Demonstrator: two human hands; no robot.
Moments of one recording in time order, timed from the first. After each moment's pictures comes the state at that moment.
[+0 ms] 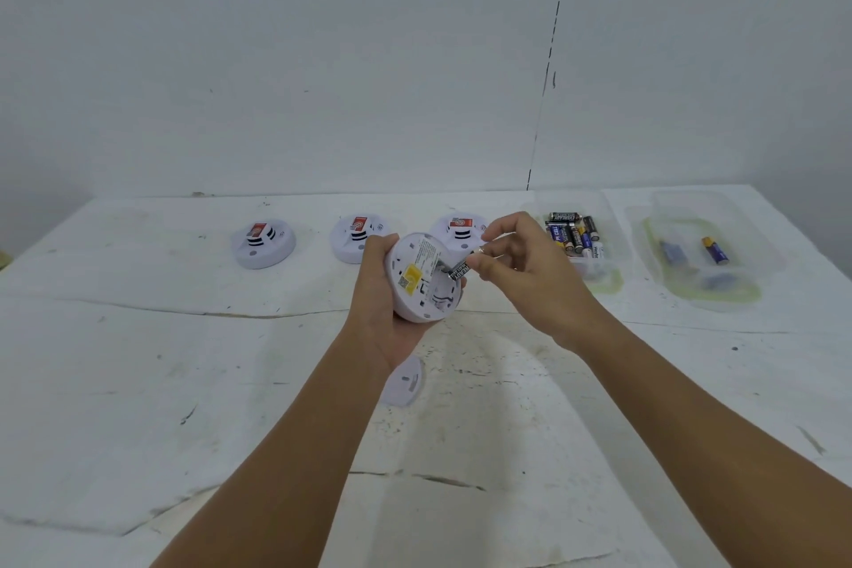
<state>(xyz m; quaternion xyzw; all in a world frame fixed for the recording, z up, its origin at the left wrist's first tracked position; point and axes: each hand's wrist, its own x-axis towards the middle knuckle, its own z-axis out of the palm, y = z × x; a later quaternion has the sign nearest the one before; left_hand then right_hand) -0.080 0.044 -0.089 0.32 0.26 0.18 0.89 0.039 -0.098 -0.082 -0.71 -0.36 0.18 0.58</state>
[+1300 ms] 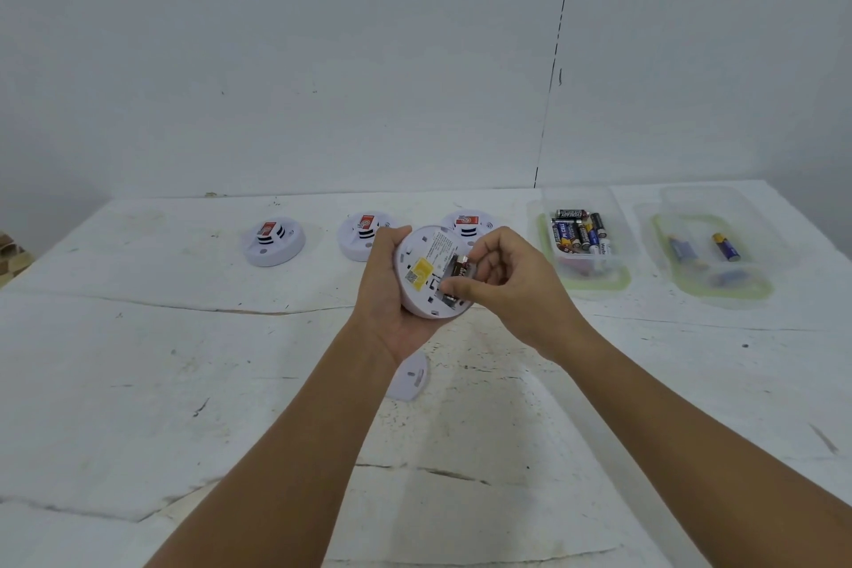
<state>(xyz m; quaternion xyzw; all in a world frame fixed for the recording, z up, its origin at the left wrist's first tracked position) -0.084 0.036 -0.074 0.32 0.22 0.13 0.91 0.022 -0.090 -0.096 -0.67 -0.35 0.20 0.62</state>
